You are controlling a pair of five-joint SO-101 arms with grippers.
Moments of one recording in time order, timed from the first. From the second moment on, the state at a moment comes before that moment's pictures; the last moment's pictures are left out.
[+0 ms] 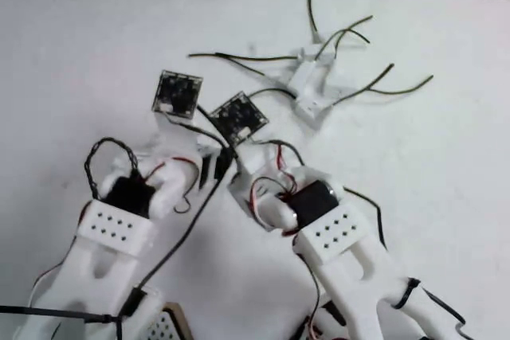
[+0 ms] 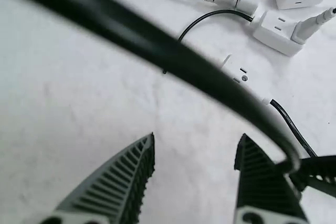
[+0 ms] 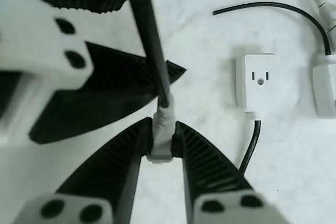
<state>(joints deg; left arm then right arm) 14.3 -45.2 55.3 47.6 5.8 -37.0 -40.5 47.4 55.8 8.7</state>
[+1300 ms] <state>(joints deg) 19.6 -12.4 22.2 63.9 8.0 6.2 -40.5 47.5 50.3 1.5</state>
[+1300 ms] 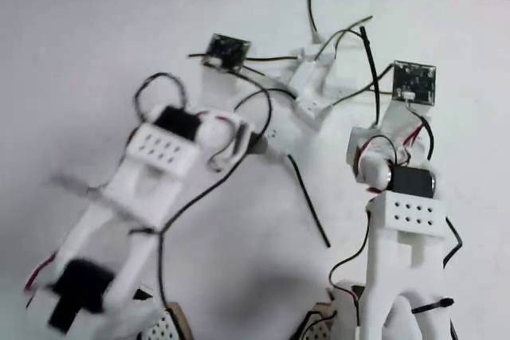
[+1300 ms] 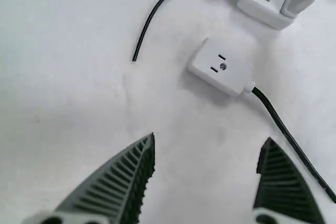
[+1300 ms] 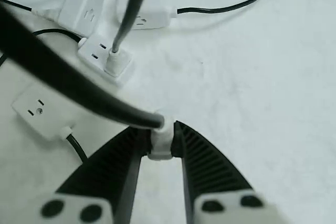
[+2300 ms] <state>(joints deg) 24.2 44.8 -28.2 76.5 16.2 6.8 -40.5 47.5 50.3 1.5</state>
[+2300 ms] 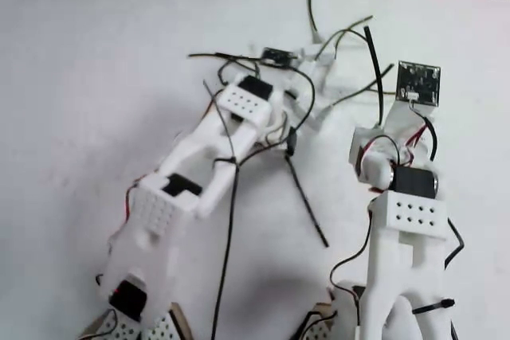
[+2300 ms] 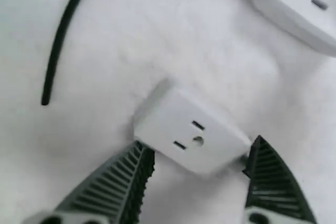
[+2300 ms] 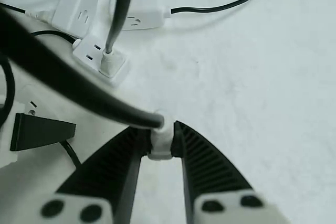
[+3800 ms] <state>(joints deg) 23.7 45.7 -34.1 80.0 -6.4 6.8 -40.5 47.5 50.3 1.5</state>
